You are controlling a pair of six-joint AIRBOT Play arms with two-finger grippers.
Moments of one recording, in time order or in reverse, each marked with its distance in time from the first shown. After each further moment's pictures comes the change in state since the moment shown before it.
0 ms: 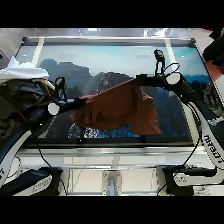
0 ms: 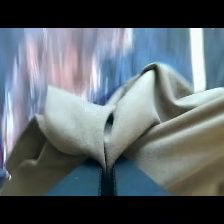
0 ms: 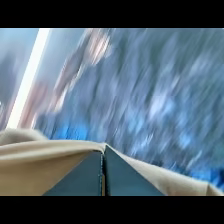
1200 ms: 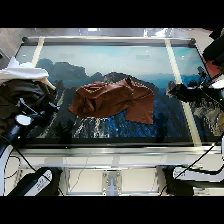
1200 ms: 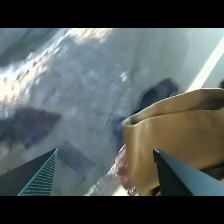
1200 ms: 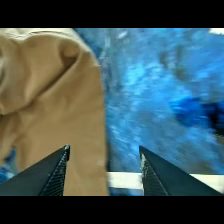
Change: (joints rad) left arm 0.469 0.180 -0.259 -0.217 -0.106 -0.208; right arm -0.531 0.044 -0.080 -0.047 0.483 0.066
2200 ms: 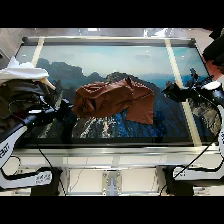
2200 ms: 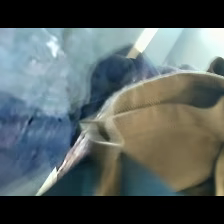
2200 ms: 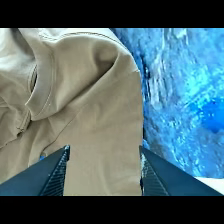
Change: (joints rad) left arm -0.088 -0.404 0.123 -0.748 -0.015 0.628; right arm 0.045 -0.044 -0.028 0.116 -0.037 -0.041
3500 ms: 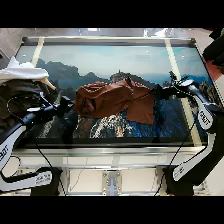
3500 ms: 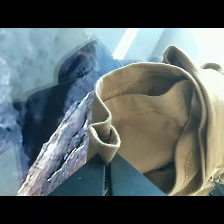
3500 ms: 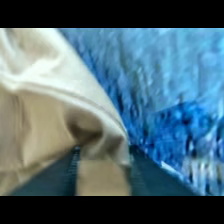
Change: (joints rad) left arm -0.008 0.041 0.018 -0.012 -0.042 0.033; right arm 0.128 -0.431 0.260 0.023 -0.033 -0.047
